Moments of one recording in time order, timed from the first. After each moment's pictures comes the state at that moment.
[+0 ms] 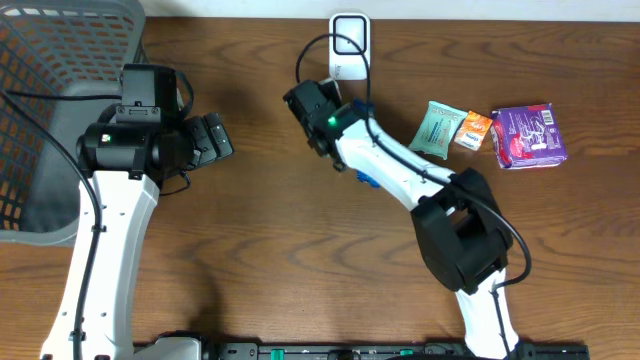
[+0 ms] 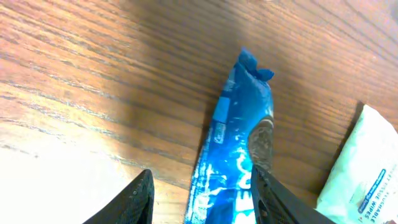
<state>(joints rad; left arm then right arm) -0.04 1.41 1.38 -1.10 0.02 -0.43 0.65 2.19 1.73 -0.73 0.46 0.23</state>
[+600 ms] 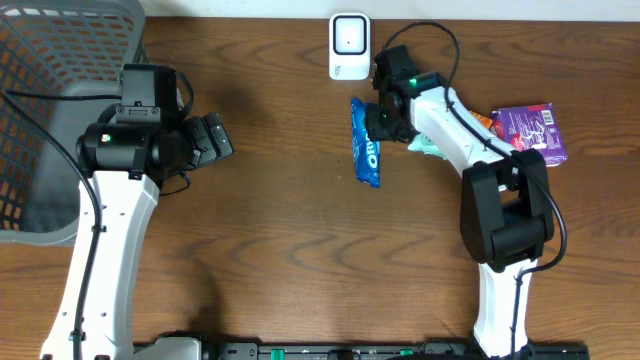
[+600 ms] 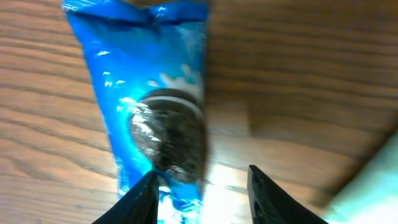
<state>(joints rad) -0.04 1.40 1.38 -1.10 0.02 -0.43 0.34 2.18 1.66 -0.75 -0.09 0.24</state>
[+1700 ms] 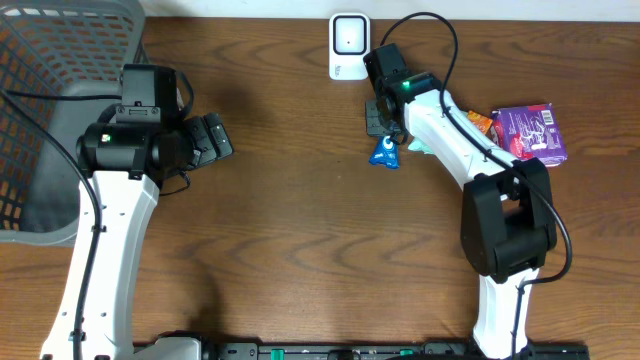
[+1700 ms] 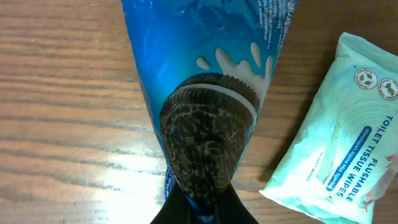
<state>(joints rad) -0.04 1.40 1.38 -1.10 0.02 -0.43 0.39 2.13 1.68 -0.79 0.18 0.34</state>
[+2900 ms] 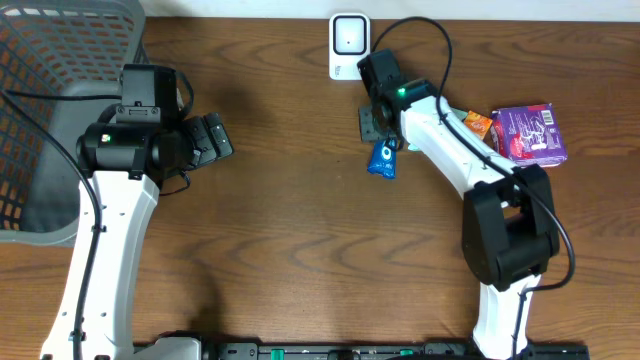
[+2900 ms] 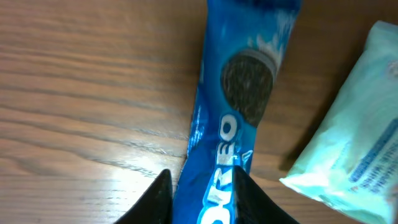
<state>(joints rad) -0.04 1.40 1.38 -1.10 0.02 -0.43 0.42 2.09 1.62 -0.77 0.15 0.31</state>
